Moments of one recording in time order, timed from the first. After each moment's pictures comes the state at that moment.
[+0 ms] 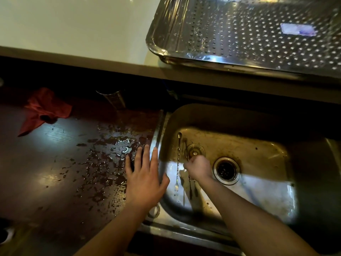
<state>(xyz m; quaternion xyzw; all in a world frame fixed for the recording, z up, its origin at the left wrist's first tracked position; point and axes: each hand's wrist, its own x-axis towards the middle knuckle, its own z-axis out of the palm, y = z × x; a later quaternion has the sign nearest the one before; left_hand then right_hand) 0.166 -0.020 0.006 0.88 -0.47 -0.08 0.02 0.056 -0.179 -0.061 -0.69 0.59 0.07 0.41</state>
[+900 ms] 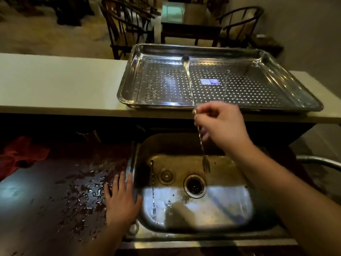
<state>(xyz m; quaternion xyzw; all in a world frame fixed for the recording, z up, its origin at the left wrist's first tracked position) 0.165 -0.015 0.009 0.88 -0.47 -0.08 0.05 -0.025 -0.197 0.282 -0.72 0.43 -0.33 0.43</state>
